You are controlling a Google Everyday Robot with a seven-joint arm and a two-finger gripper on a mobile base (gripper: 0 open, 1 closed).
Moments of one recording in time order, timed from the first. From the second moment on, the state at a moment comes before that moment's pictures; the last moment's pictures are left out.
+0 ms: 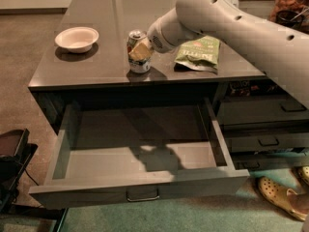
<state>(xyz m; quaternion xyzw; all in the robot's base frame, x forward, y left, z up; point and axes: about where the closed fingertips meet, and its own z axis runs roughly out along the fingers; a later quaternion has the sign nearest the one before) 0.705 0.015 0.893 -0.42 0.80 0.12 0.41</state>
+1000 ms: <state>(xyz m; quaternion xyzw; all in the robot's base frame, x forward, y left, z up) 0.705 0.015 0.893 -0.42 0.80 0.12 0.41</state>
